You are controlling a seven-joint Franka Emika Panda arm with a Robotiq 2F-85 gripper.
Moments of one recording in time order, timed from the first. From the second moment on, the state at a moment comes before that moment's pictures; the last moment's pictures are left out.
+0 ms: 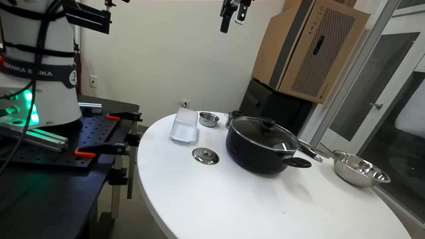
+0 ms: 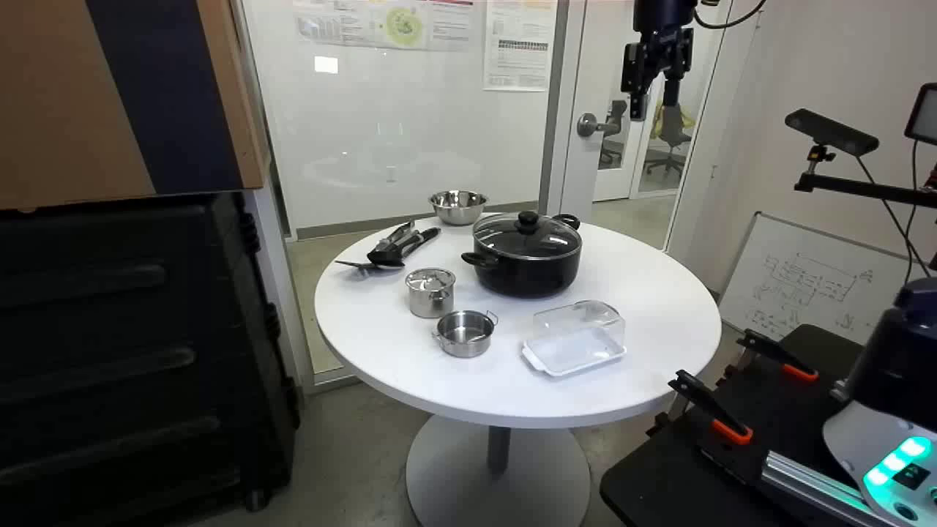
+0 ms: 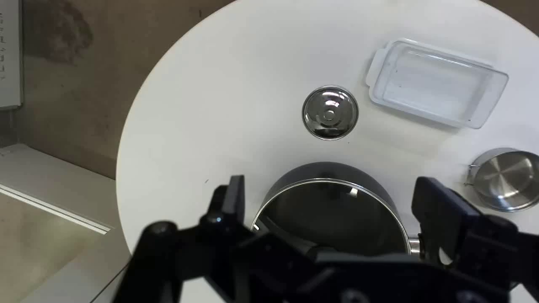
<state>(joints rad) -0.03 -0.46 0.07 -2.40 -0.22 1.93 0.03</state>
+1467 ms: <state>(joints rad) 0.13 0.09 0.14 -2.10 -0.35 2.02 -0.35</state>
